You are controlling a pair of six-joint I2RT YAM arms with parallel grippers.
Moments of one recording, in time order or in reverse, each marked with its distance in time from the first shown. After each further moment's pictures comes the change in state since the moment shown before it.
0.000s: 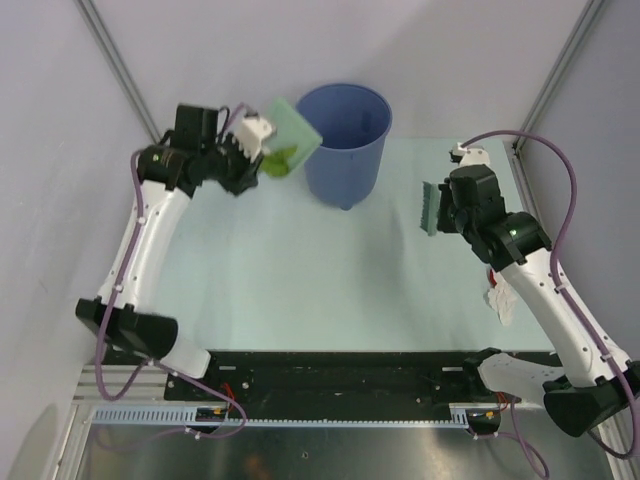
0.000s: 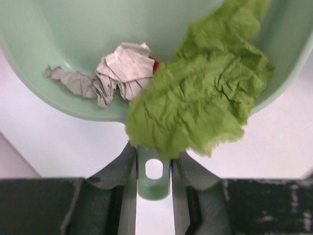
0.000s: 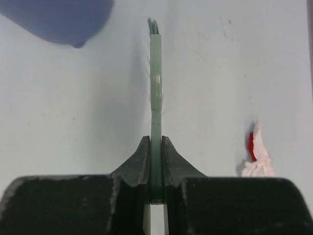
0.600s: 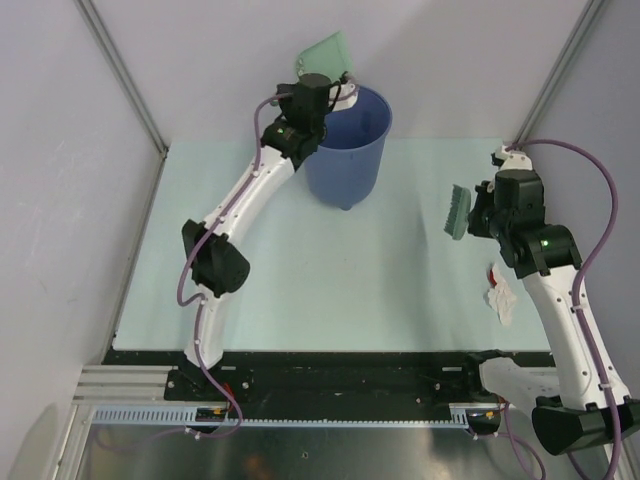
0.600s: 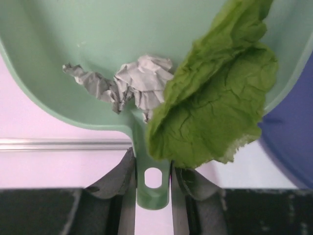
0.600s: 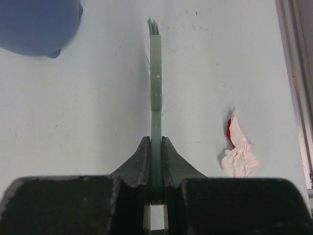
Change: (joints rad) left arm -0.315 0.692 0.701 0.517 -0.991 0.425; right arm -0.300 -0.093 -0.063 -0.034 -0.168 -0.054
